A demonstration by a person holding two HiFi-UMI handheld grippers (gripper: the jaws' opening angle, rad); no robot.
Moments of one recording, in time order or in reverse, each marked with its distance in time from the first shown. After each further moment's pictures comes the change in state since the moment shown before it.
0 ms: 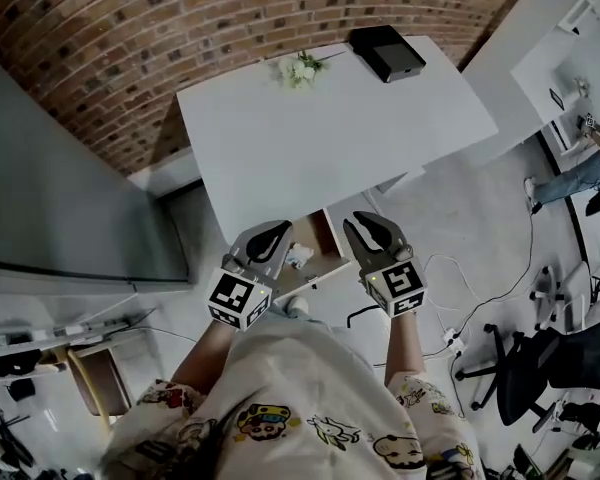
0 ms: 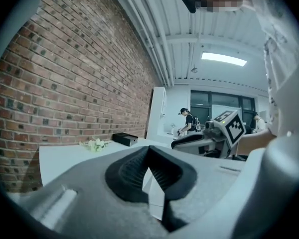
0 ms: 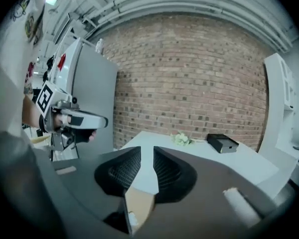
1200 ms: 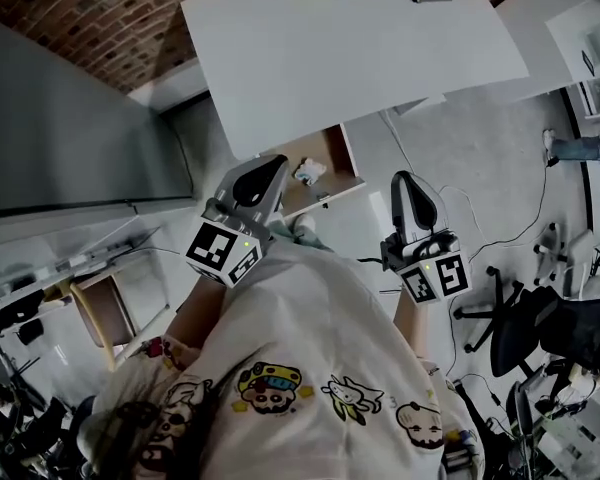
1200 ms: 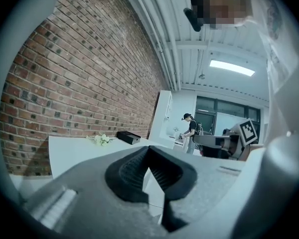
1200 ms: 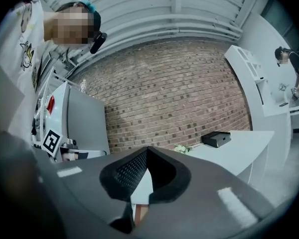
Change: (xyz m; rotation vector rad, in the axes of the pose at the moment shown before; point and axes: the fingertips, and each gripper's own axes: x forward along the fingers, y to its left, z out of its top) left arm -0.053 0.000 0.009 -0.114 -0.014 0.041; right arm -0.082 0.020 0.041 0.317 -0.286 -0.093
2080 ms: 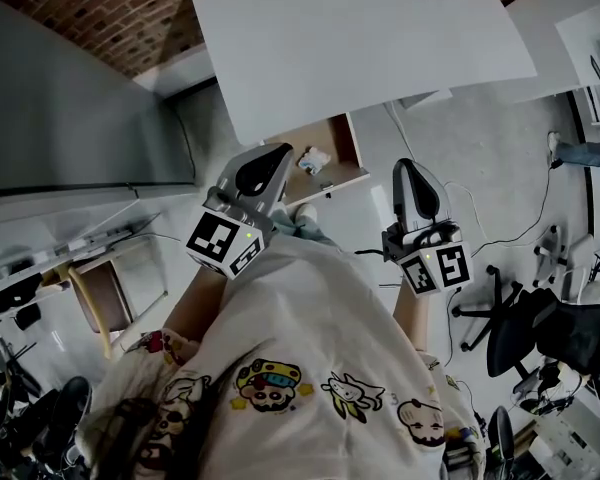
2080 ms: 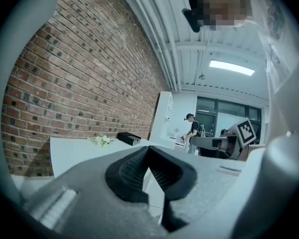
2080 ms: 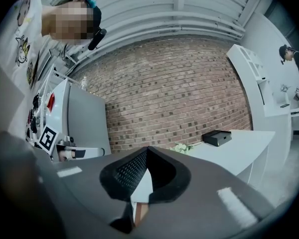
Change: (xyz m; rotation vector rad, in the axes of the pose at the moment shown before) left arm -0.006 -0.006 0.002 0.008 -0.014 0.010; right arm 0.004 0.004 -0.004 -0.011 0.028 0.003
